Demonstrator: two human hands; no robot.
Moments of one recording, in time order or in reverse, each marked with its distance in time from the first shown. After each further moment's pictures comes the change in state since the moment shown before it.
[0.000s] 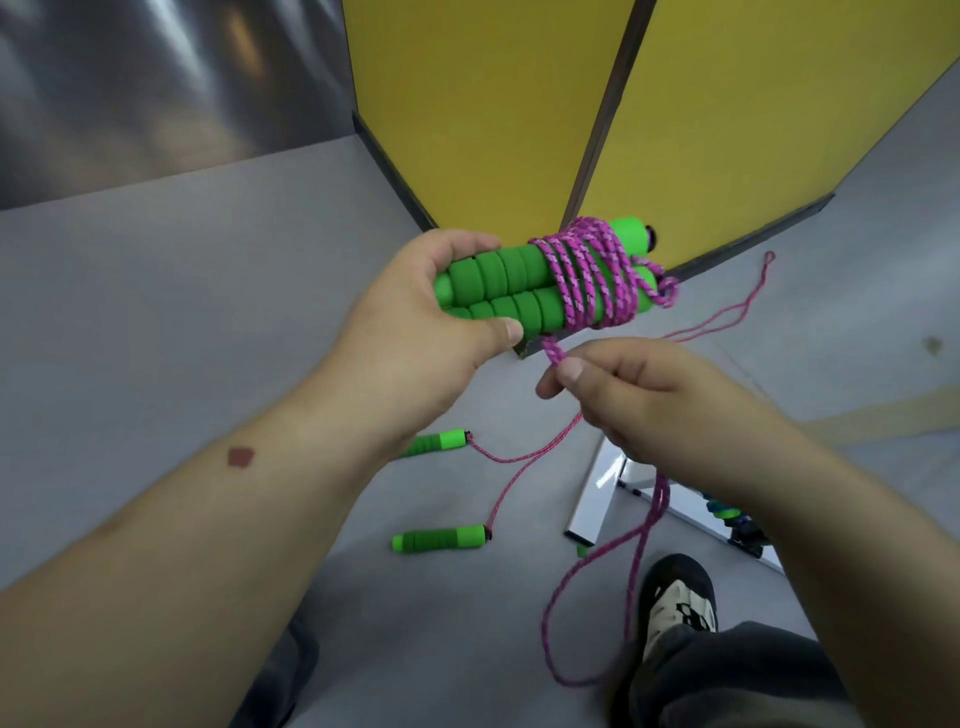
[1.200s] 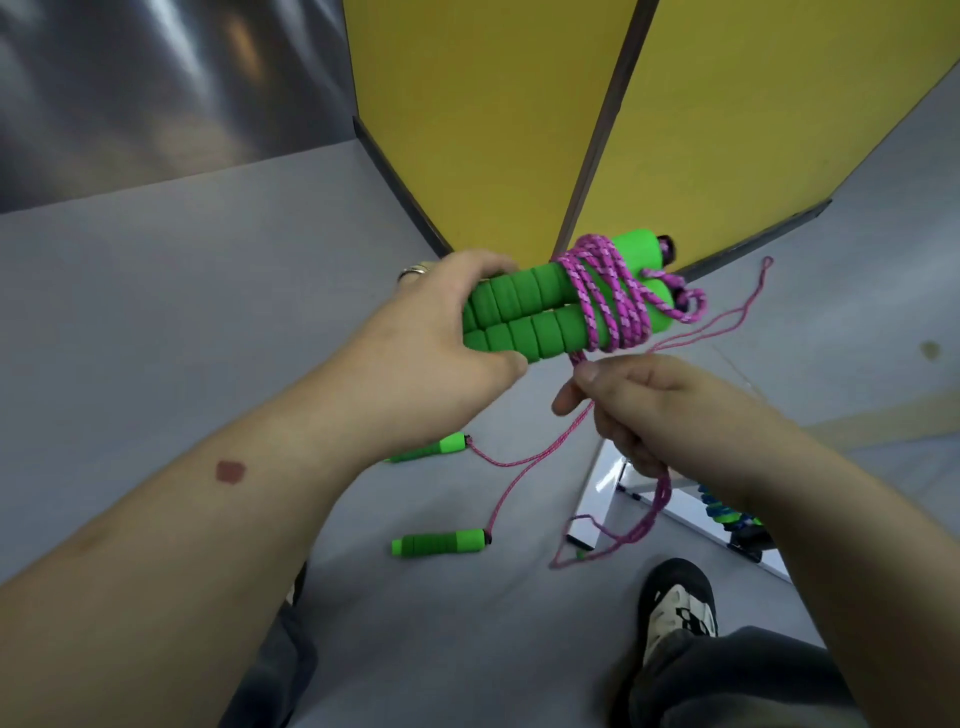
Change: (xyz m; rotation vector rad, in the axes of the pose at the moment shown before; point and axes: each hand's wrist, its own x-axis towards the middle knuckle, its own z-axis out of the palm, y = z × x) left_hand -0.007 0.017 -0.010 0.405 -0.246 0.038; right_hand 0.006 0.013 -0.004 0.209 -0.086 0.181
